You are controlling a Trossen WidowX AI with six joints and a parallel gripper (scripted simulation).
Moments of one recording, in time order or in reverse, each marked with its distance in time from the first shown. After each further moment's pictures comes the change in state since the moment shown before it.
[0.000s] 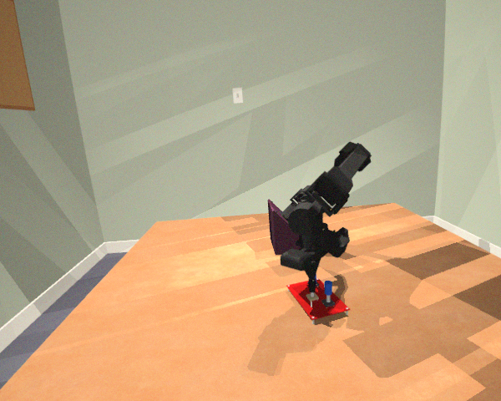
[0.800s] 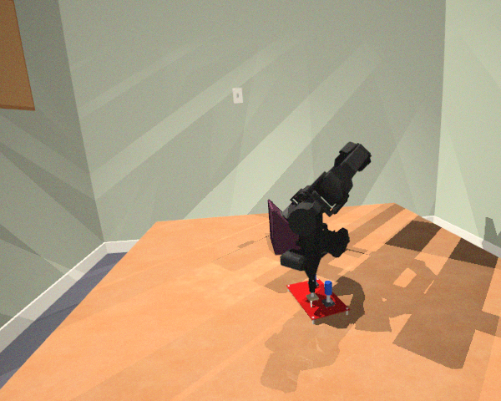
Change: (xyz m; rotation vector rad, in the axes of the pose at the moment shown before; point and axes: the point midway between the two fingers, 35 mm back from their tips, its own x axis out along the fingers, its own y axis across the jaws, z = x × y) arm 0.001 0.000 -0.001 0.005 -0.003 0.000
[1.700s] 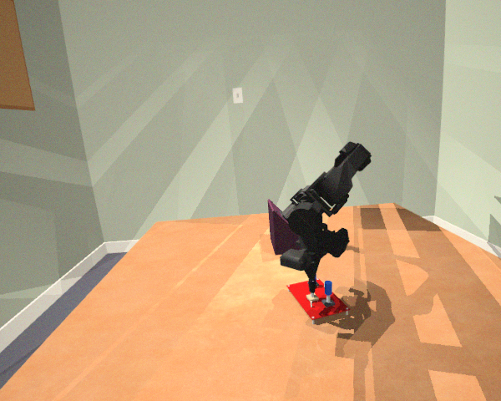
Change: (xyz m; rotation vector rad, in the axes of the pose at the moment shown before) arm 0.002 0.000 -0.001 0.007 -0.004 -0.001
